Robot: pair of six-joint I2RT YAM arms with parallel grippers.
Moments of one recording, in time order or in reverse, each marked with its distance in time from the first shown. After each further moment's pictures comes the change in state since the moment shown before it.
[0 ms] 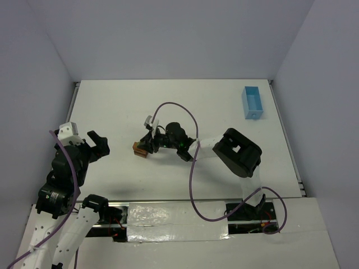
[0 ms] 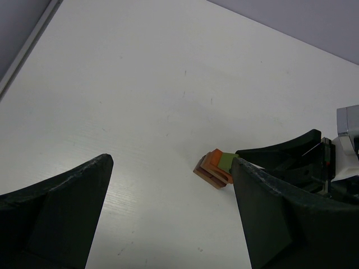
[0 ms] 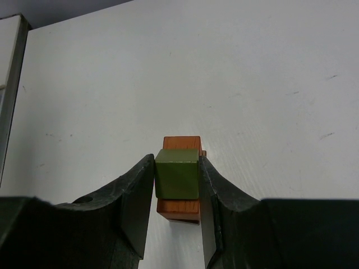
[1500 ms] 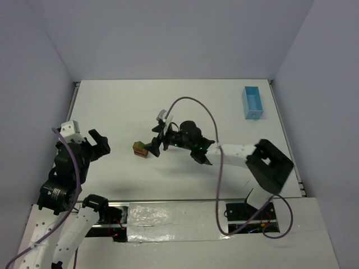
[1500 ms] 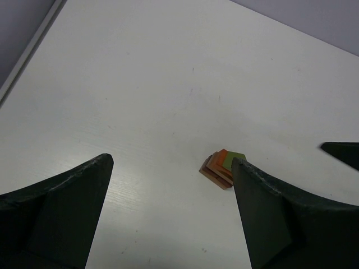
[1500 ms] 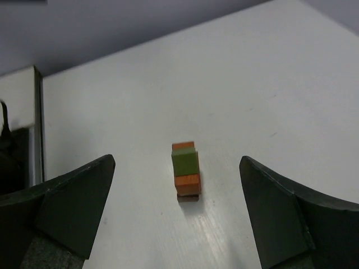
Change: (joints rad) left arm 0.000 0.030 0.000 0.000 -0.014 -0.002; right arm 0.000 -0.307 -0.151 -0.098 0.086 0.024
